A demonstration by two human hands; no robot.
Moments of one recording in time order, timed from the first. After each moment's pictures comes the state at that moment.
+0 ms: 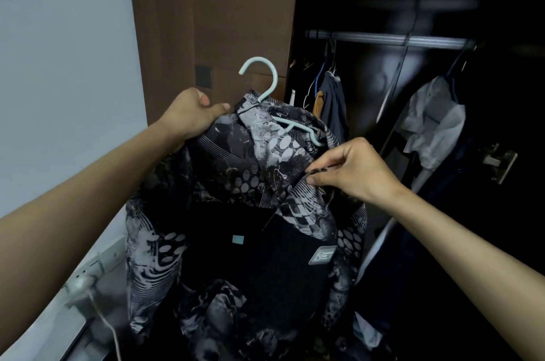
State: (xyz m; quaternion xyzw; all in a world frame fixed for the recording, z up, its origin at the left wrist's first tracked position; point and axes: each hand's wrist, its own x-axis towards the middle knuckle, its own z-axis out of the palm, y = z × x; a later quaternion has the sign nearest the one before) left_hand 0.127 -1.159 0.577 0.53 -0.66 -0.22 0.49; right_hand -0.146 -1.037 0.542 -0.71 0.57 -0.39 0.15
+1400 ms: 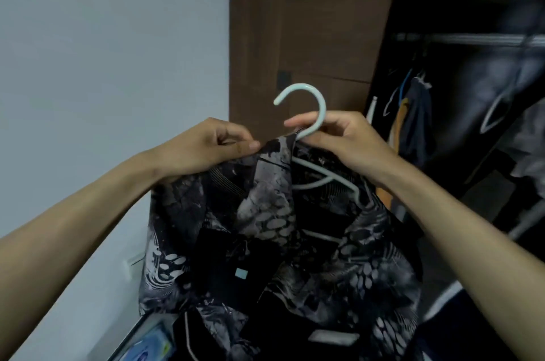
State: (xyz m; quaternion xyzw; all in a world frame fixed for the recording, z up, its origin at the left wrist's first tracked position) left_hand 0.228 -1.052 0.562 0.42 -0.79 -0.25 0.37; right_hand -0.033 -1.082 0.572 -0.82 0.31 -0.41 0.25
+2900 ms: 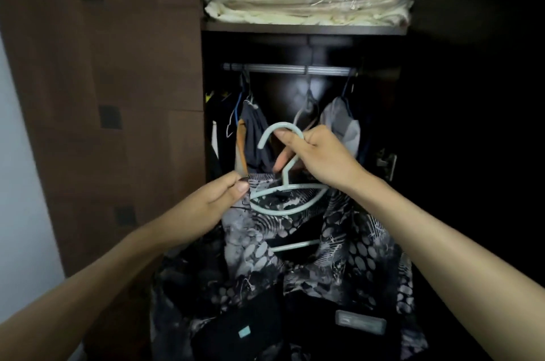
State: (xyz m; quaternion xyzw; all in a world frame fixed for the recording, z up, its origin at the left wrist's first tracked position) left_hand 0.027 -1.094 0.526 0.19 -0.88 -0.33 0.29; right_hand -0.181 -1.001 0.600 -0.66 0.57 -0.48 0.06
